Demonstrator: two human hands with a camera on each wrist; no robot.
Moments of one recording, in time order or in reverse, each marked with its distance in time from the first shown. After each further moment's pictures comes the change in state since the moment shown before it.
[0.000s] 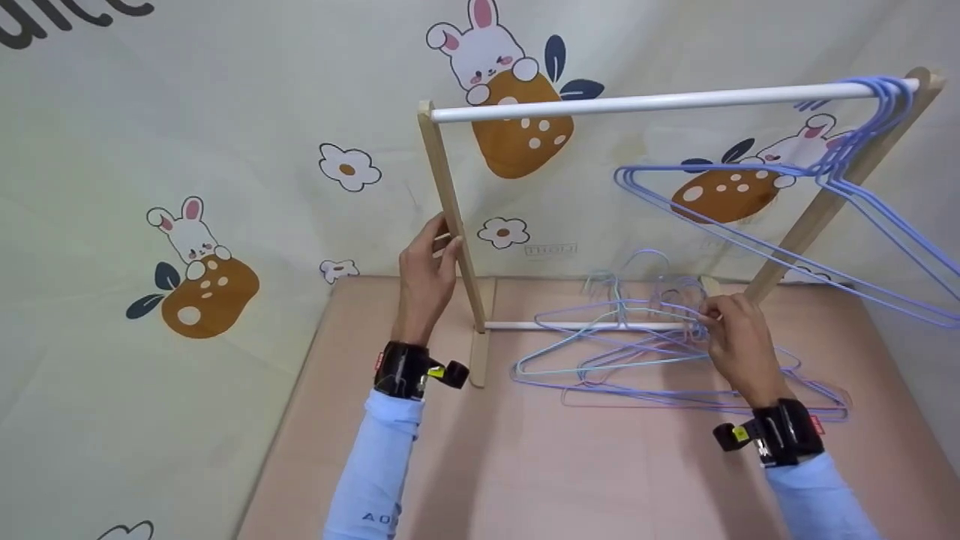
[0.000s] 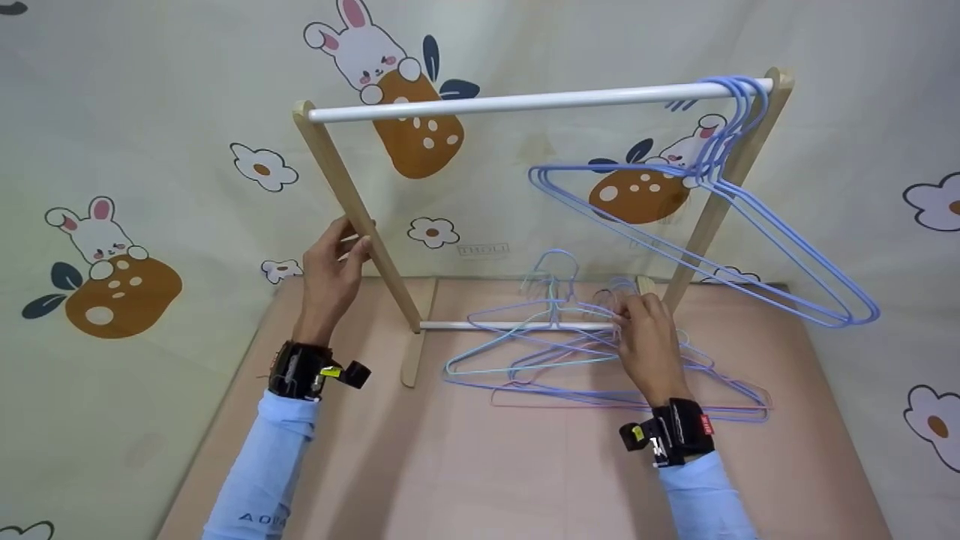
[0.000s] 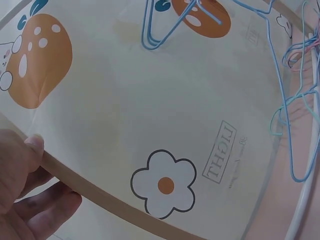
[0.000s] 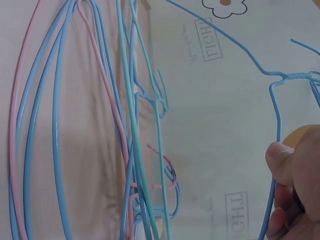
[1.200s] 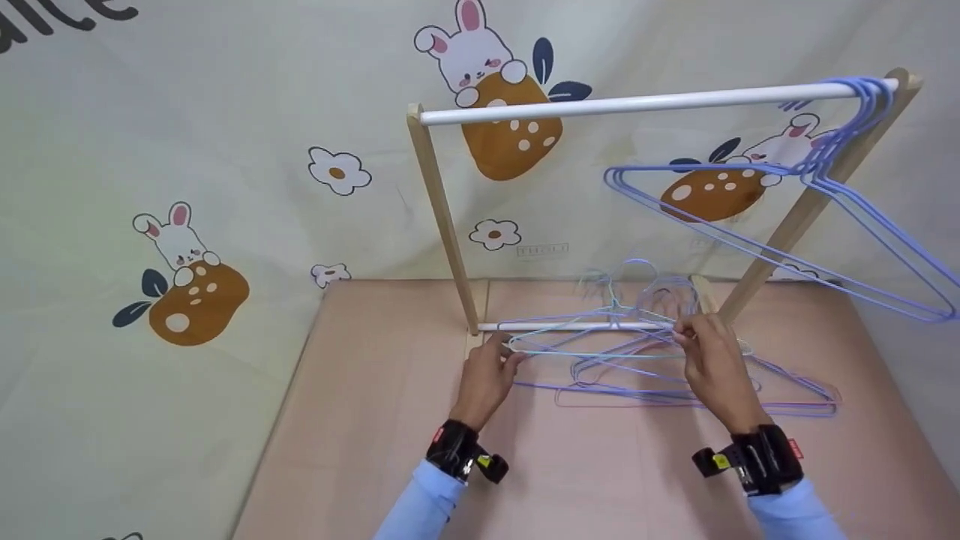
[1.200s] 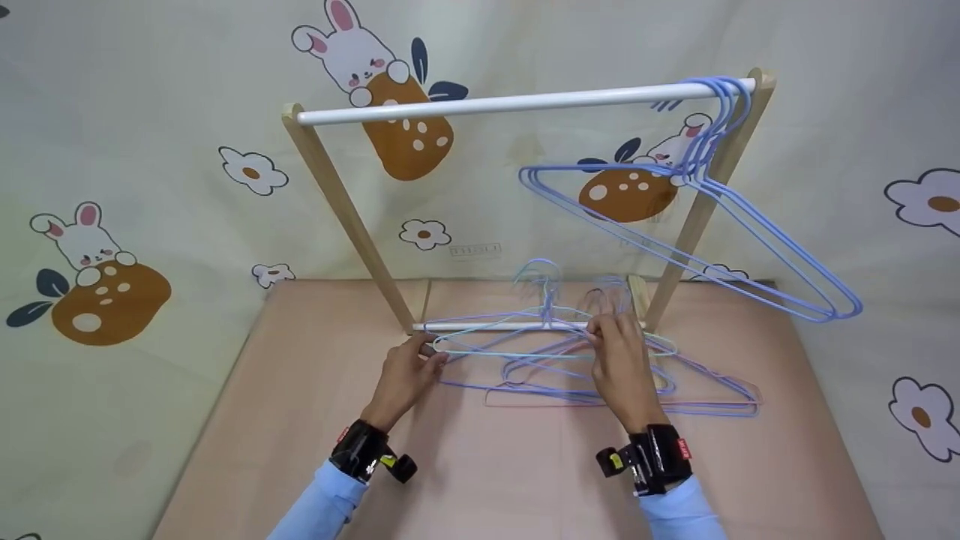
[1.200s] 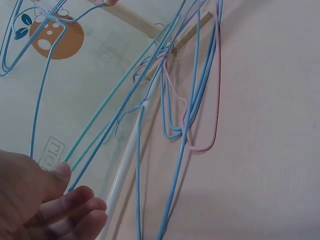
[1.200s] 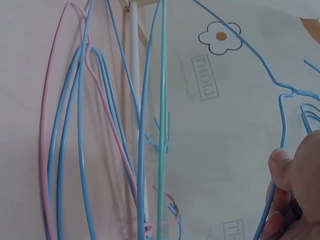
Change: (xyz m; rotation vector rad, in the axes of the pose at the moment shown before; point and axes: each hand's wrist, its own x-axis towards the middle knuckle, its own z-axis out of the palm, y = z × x) left_hand -0.131 -0.038 0.090 0.203 -0.298 -0.259; right_hand -0.023 -0.030 0.008 0.067 -0.007 -0.014
